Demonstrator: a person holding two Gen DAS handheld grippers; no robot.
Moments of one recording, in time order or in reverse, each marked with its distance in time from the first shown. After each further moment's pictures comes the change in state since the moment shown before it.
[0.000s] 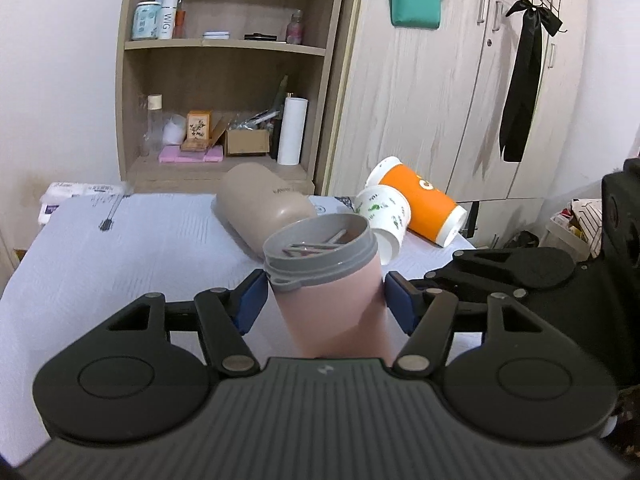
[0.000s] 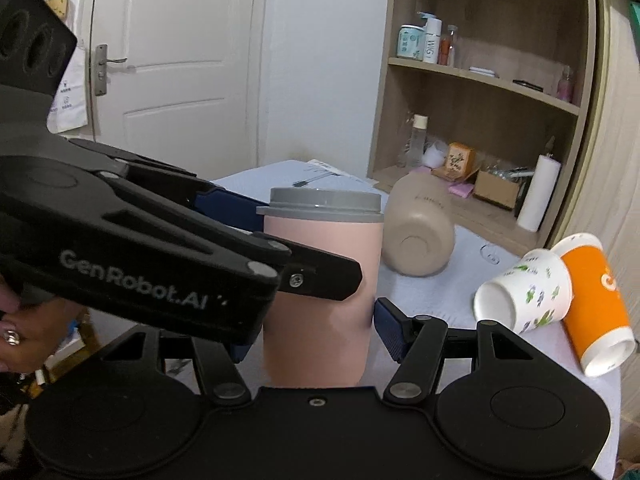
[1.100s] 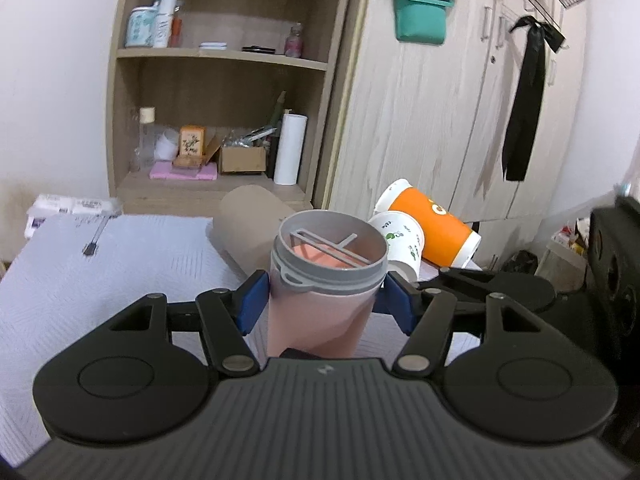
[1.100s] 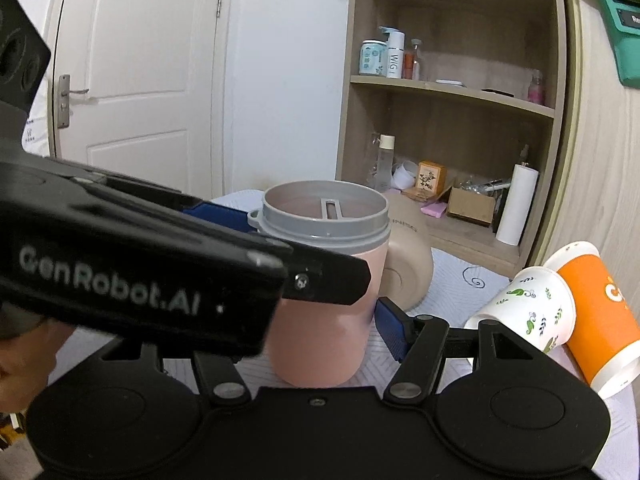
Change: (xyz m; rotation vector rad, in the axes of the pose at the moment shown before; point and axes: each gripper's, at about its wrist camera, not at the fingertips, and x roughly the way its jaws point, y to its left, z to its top) left arm 0.032 0.018 0.011 -0.029 -0.056 -0.031; right arm 0.035 -0.019 0.000 0.071 -0.104 -0.074
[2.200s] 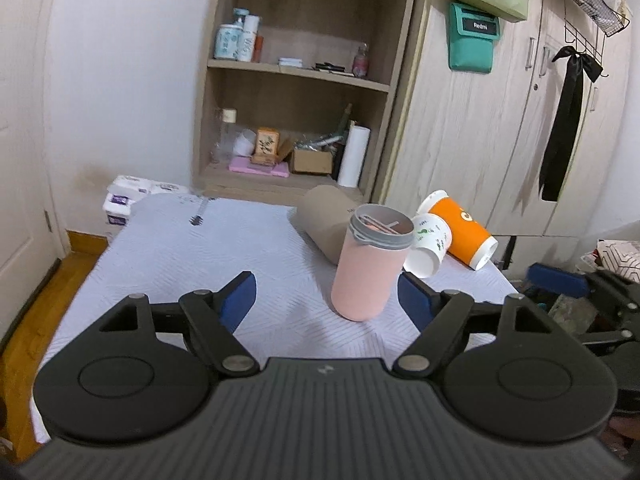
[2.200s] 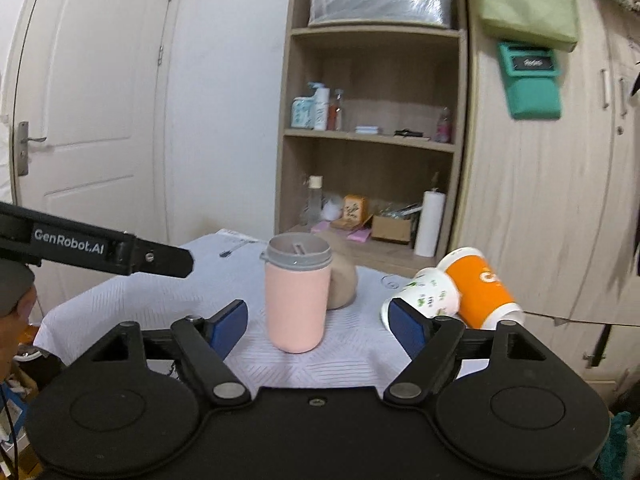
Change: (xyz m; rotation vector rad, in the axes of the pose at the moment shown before) left arm -0.127 -0.003 -0.010 -0.076 -0.017 0.195; right arm -0.139 0.037 -0.004 0.071 -0.112 -0.260
